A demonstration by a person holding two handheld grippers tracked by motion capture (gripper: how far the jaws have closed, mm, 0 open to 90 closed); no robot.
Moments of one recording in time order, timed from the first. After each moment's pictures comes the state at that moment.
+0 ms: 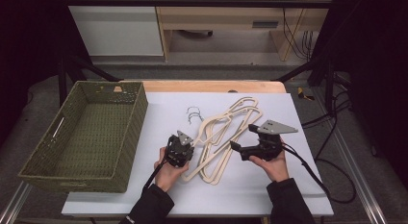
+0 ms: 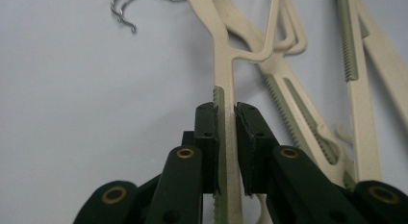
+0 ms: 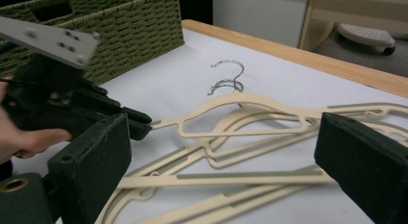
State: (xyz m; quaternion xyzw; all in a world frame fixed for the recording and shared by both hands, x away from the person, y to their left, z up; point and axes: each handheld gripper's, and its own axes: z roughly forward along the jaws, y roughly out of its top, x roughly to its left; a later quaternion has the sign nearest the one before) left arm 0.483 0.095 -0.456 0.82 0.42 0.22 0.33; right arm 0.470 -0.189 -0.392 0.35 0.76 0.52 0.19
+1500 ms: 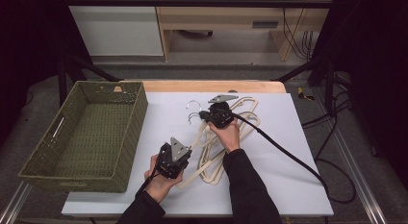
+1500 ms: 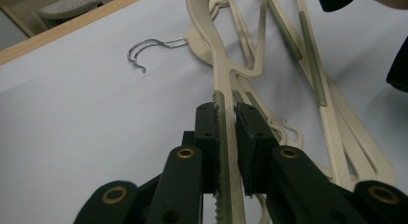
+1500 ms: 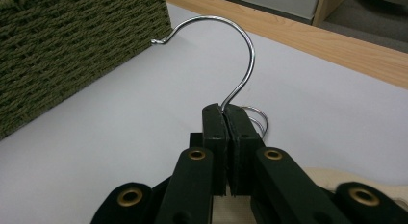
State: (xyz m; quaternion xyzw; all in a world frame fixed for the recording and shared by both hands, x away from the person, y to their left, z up) left arm 0.433 0.107 -0.423 0.81 0.36 0.27 0.37; right arm 0.588 -0.076 -0.414 0.38 0.79 0.46 0.15
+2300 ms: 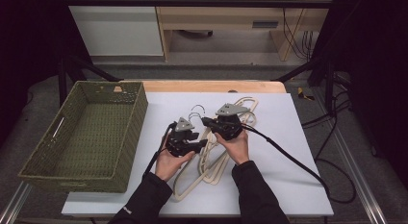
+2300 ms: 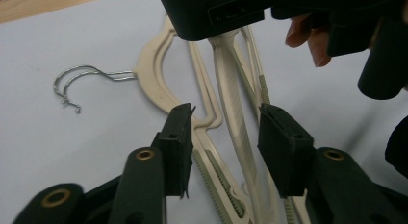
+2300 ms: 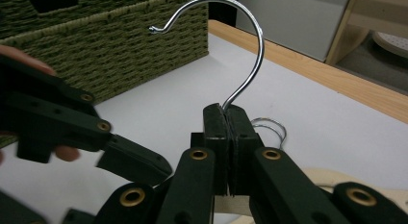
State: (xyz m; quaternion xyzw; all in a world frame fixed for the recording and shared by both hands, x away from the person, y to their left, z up) left arm 0.497 0.088 -0.410 0.81 0.36 0.12 0.44; right arm 0.535 -0.096 -0.397 0.30 0.78 0.51 0.17
